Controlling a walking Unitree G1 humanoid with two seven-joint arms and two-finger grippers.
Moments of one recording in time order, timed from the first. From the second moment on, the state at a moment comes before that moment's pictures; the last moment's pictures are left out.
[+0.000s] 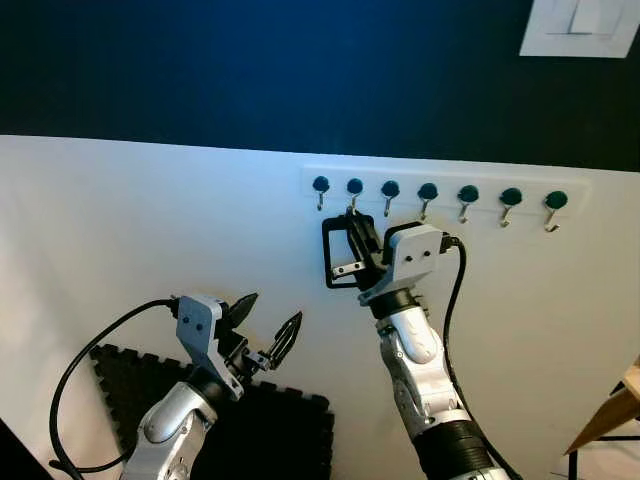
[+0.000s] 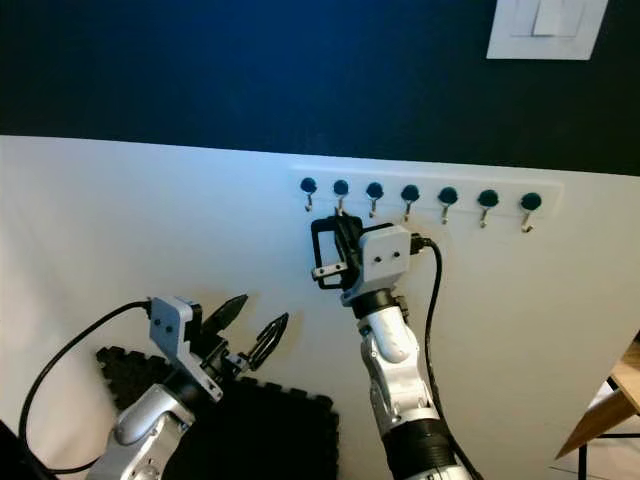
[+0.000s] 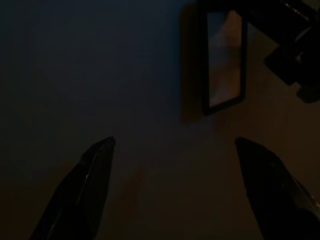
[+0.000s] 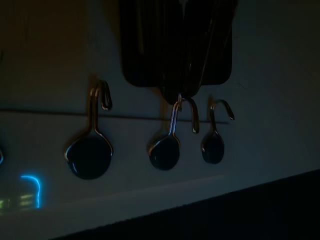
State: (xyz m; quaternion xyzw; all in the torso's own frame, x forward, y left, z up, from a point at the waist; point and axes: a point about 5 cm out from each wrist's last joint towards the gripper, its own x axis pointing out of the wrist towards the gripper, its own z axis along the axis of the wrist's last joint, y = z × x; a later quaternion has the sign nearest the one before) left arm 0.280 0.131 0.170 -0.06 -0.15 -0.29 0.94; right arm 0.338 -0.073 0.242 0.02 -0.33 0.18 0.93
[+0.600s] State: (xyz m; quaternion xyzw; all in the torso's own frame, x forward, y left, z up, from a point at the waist) left arm 0.280 0.126 0.169 -0.05 -0.15 -0.31 0.94; right arm 0.335 -0.072 0.232 0.04 -0.30 0.18 0.94
